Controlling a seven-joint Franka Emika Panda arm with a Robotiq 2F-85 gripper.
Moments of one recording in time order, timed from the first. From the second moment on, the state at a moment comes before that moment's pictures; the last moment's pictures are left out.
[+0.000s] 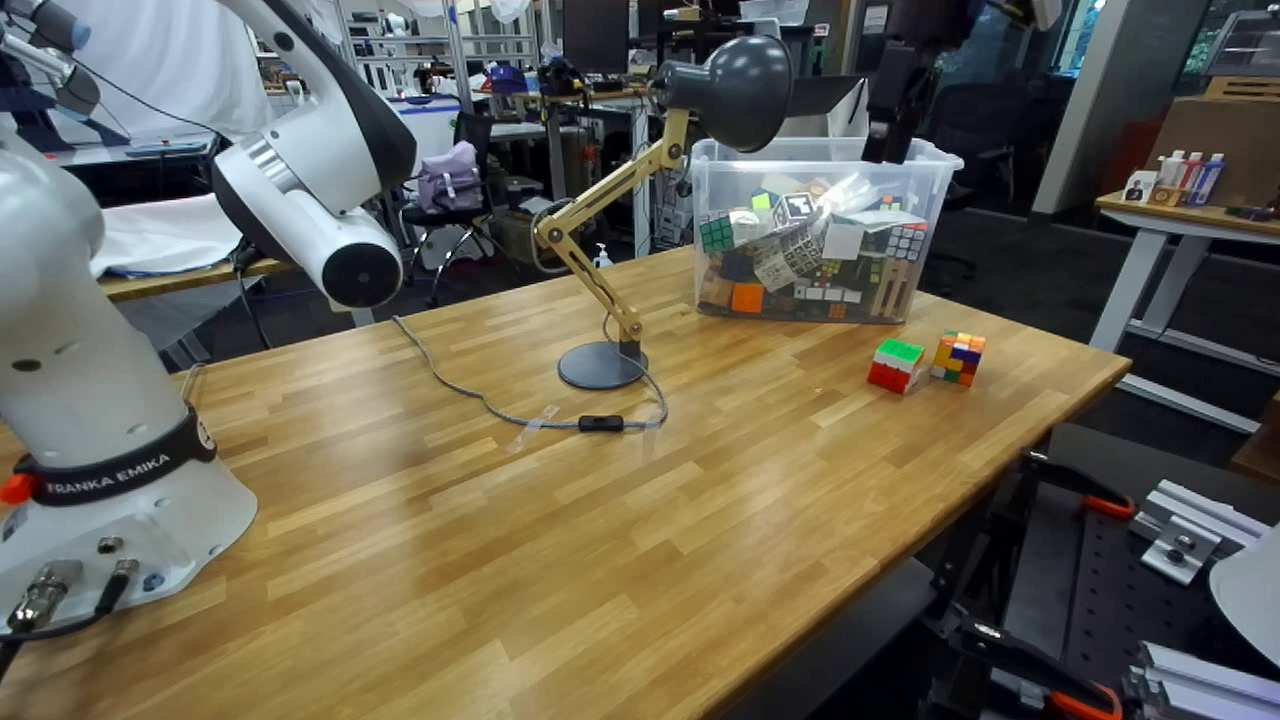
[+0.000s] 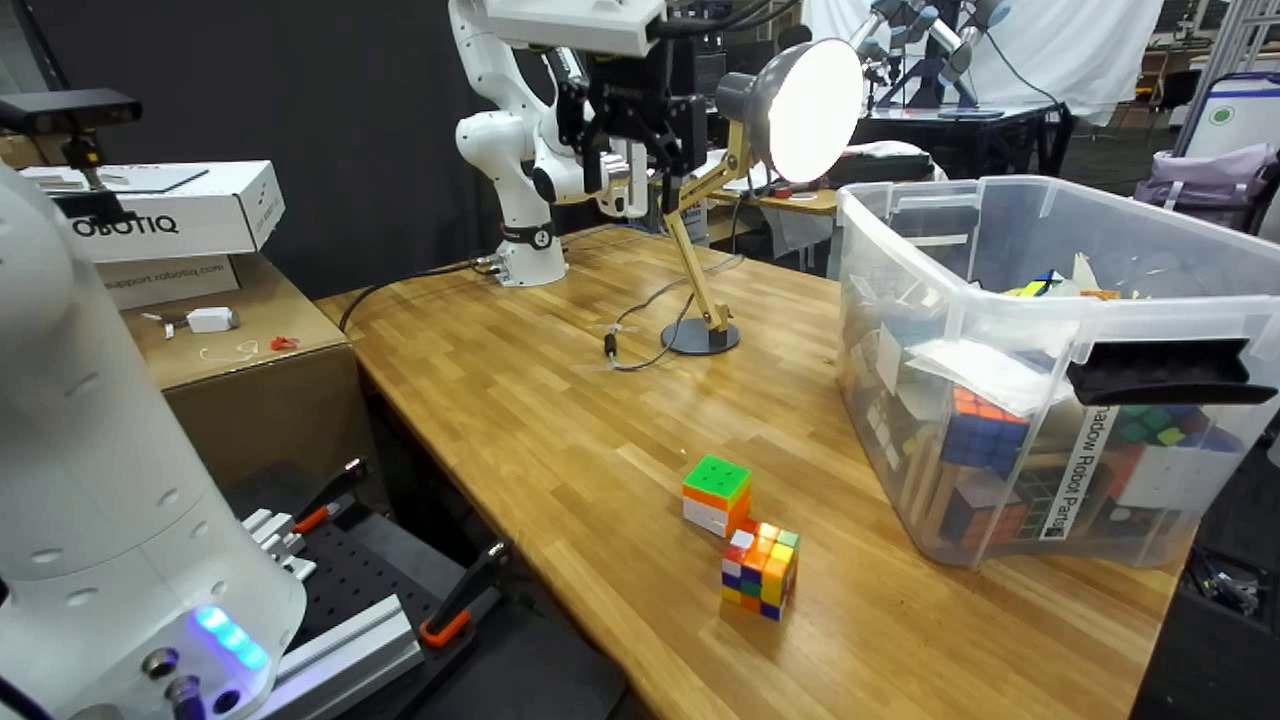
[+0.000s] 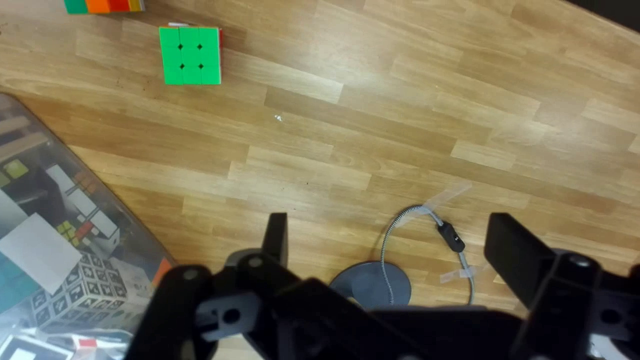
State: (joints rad) arm -0.09 -0.32 -0.31 -2.42 0.09 2.16 -0.48
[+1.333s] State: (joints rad) arm -0.18 -0.23 -0.34 -2.54 -0.05 2.38 -0.49
